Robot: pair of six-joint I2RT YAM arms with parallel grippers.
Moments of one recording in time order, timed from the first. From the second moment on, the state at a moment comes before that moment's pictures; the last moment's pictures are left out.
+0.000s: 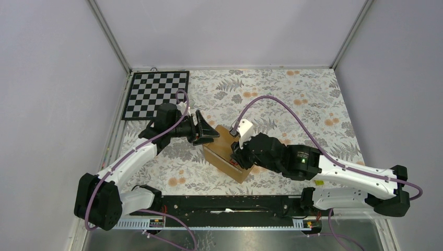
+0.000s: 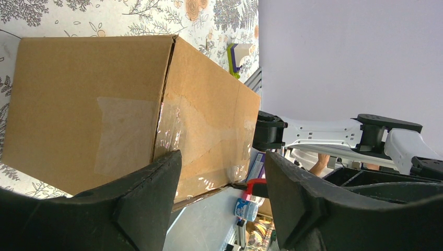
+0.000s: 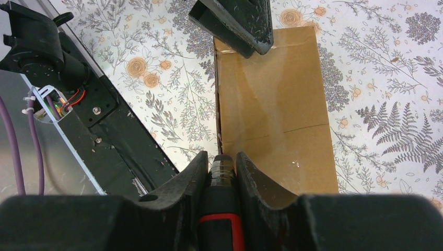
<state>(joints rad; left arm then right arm) -0.38 1.16 0.73 -0.15 0.79 -0.91 1.28 1.06 1.09 -0.58 0.29 0.26</state>
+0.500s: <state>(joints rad) -0.38 1.16 0.74 -0.16 0.79 -0.91 1.29 1.02 1.09 -0.65 0.30 0.28</state>
